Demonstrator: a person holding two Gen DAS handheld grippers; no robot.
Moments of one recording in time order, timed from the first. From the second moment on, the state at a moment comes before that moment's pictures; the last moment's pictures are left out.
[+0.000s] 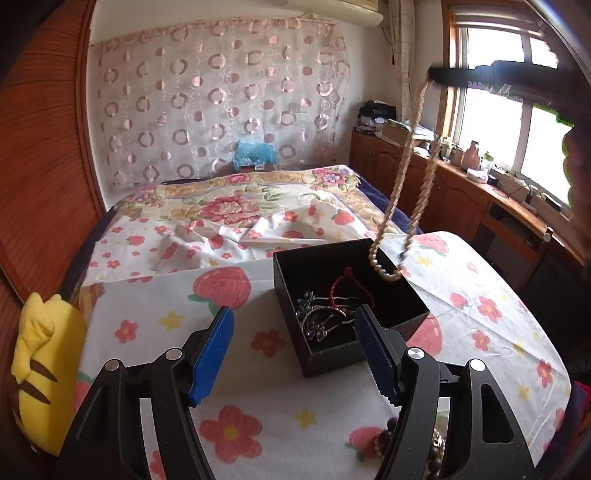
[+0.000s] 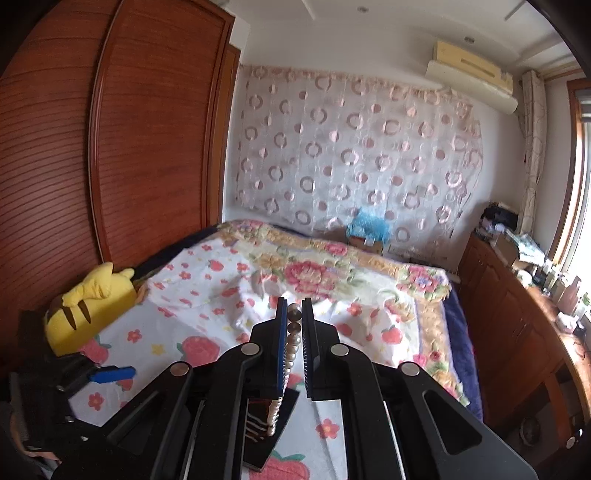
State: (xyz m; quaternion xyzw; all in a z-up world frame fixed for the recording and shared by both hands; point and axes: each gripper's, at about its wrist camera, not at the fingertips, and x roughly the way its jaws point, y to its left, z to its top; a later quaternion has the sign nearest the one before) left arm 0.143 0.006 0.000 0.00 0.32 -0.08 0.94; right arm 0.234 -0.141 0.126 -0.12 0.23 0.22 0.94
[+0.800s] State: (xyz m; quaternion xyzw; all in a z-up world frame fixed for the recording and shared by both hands) left arm 0.099 0.004 -0.028 0.00 0.34 -0.10 0.93; right arm 0.231 -0.144 0.026 -0.10 0.32 0.24 0.91
